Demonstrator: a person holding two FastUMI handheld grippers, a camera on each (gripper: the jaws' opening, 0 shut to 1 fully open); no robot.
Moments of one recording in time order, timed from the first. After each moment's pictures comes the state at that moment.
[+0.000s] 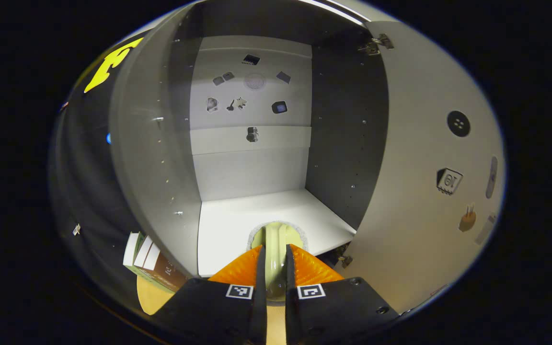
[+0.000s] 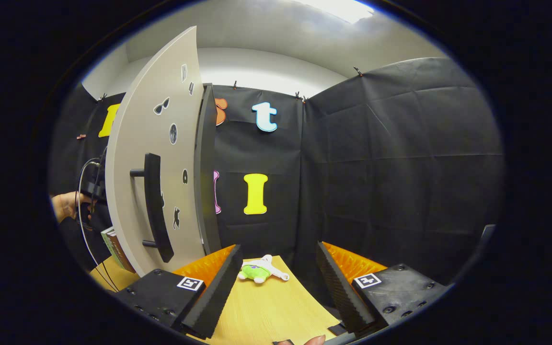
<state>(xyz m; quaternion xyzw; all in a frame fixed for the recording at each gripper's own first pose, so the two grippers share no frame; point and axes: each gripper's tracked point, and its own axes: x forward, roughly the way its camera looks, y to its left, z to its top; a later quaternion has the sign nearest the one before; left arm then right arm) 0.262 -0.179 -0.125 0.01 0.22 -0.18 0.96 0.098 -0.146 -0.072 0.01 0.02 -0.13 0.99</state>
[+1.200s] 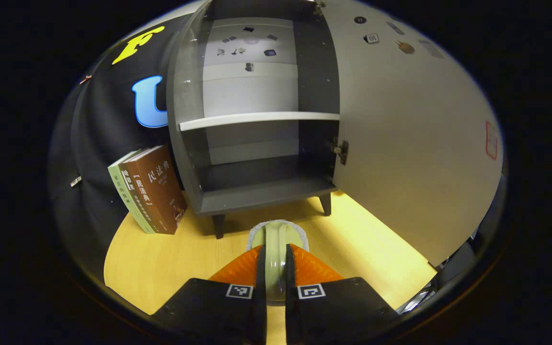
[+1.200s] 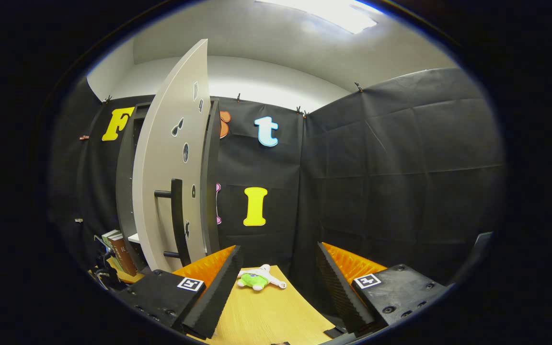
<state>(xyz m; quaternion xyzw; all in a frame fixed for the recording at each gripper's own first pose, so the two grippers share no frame) 0.099 -0.202 -0.387 0.03 0.26 -0.15 0.95 0.077 -0.130 -0.037 0.00 -0.01 -0.13 0.99</state>
